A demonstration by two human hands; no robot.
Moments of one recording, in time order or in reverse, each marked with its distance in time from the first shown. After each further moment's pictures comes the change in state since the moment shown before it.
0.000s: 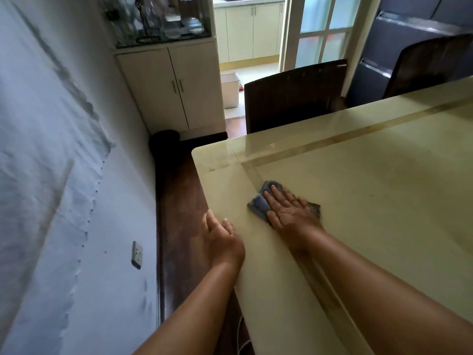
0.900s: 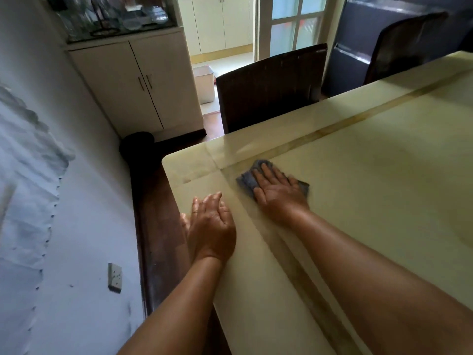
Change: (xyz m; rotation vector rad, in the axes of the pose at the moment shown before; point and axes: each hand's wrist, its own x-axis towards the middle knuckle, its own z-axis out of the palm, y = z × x) left_hand 0.070 0.028 0.021 0.309 -0.051 0.360; right_hand 0.090 0.015 -0.014 0.066 0.112 0.135
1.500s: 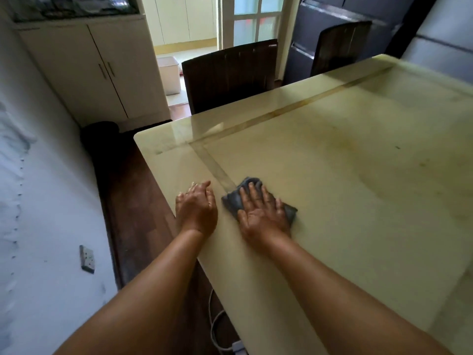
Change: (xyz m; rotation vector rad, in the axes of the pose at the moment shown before) left_hand -0.068 0.008 -0.007 -0.064 -0.124 0.123; right_hand -0.167 -0.009 0.029 -0.013 -0.017 0.201
